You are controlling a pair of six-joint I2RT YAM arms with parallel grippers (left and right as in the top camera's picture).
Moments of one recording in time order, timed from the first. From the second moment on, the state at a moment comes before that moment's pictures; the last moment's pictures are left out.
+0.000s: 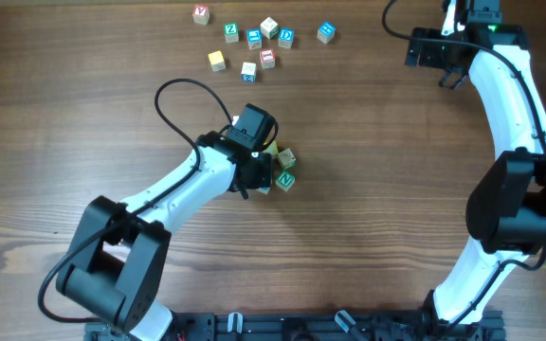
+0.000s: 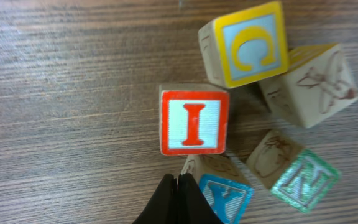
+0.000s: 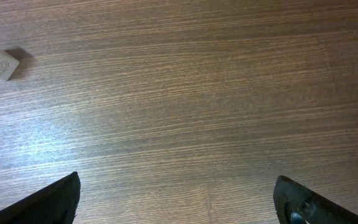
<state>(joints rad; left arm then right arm) -0.52 1.74 1.05 -0.62 0.00 -0.46 -0.06 2.03 1.78 -0.76 0.05 0.09</state>
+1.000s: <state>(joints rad) -0.57 1.65 1.02 -0.59 -0.03 -0.46 -0.06 2.03 1.78 -0.76 0.05 0.09</state>
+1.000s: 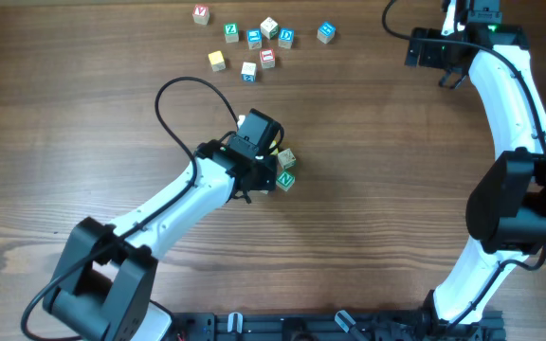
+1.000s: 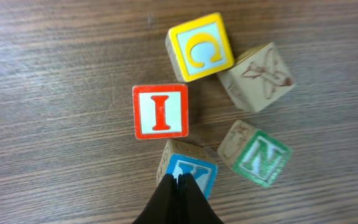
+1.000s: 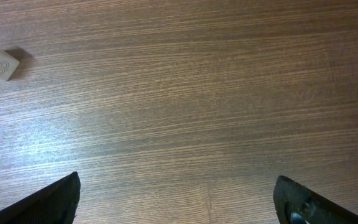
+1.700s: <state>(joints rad) -0.57 1.68 0.99 -0.58 -0.08 -0.46 -0.06 2.03 1.78 -0.76 0.05 0.09</state>
